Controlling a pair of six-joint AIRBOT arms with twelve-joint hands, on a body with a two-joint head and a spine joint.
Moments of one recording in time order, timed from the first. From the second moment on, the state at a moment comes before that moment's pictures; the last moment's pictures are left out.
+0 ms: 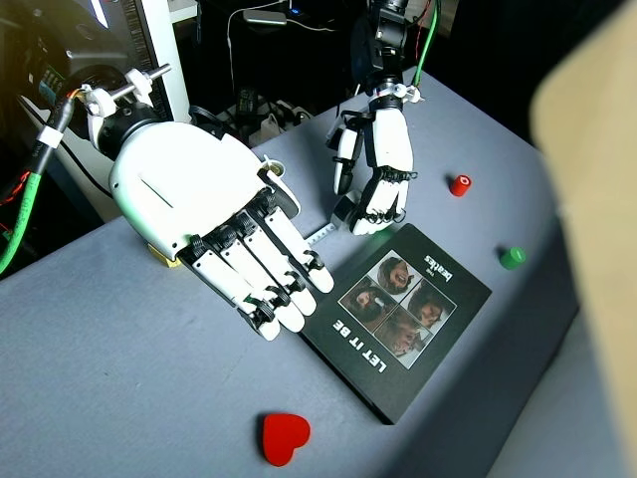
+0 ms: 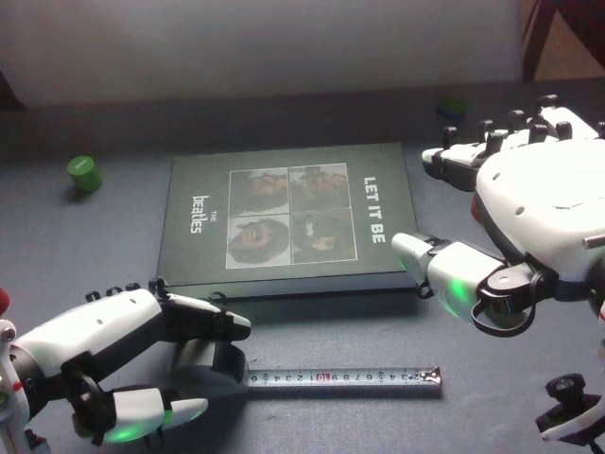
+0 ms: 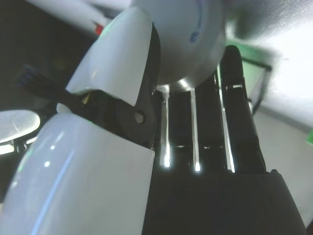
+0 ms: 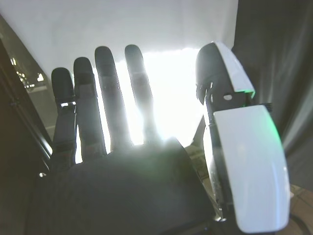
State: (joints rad) left arm 1.12 -0.91 0.83 -0.36 -0.76 0.61; right arm -0.39 -1.07 0.44 1.30 1.27 -2.17
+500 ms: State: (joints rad) left arm 1.12 -0.92 0.84 -0.36 -0.77 0.64; right arm -0.39 -1.07 0.45 1.30 1.27 -2.17
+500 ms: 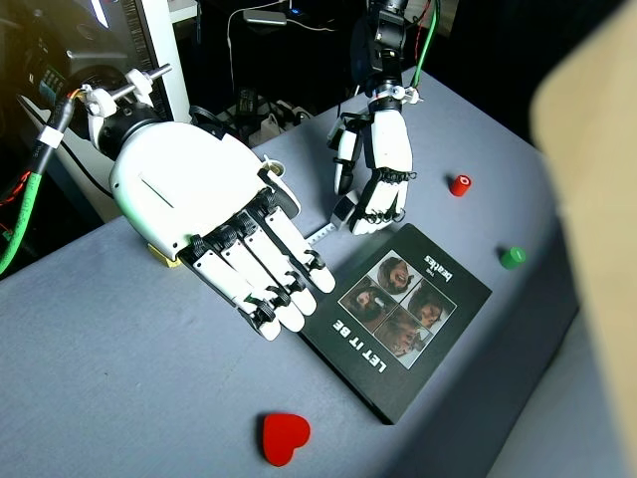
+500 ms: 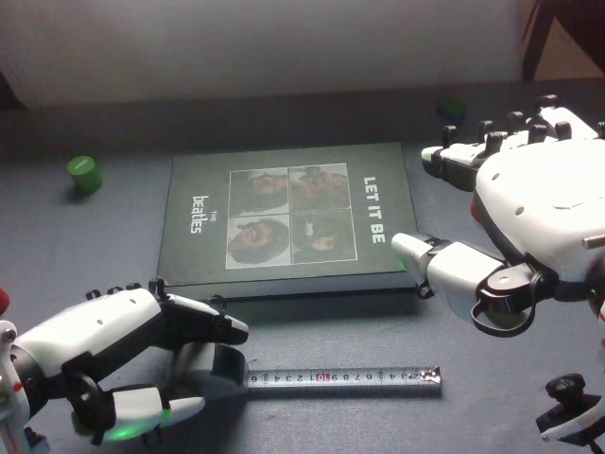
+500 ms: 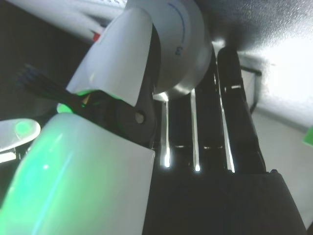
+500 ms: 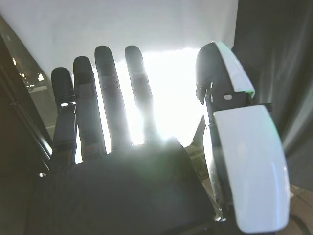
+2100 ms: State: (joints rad) left arm 0.50 -0.80 1.05 -0.19 -0.24 0.57; right arm -0.04 -1.26 0.77 1.50 1.05 -2.28
